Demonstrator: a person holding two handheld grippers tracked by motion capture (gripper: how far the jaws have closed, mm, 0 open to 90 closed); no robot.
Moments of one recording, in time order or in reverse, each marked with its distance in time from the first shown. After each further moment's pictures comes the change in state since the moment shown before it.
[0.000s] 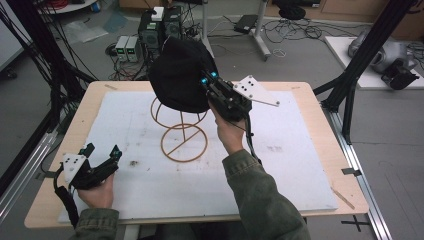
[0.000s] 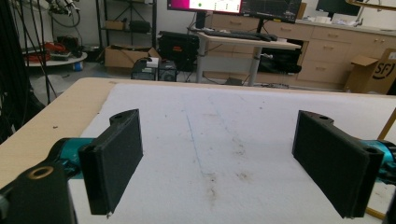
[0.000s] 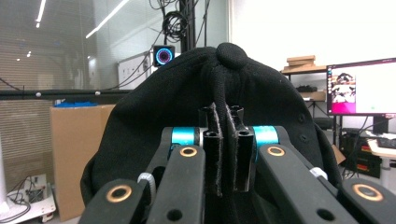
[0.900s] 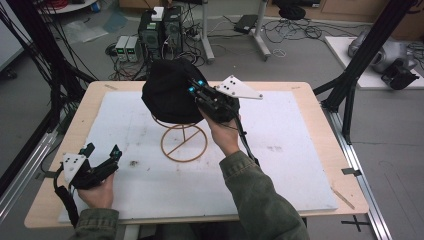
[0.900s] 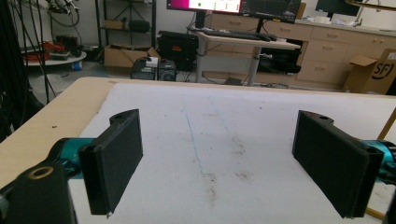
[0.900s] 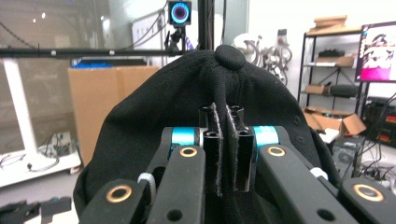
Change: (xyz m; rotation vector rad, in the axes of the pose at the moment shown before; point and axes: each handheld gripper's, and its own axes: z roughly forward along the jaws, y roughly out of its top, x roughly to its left) left arm 0.000 0.000 0.001 0.000 -0.002 -0.004; right arm 0.006 -0.017 0.018 0.186 0.076 -0.003
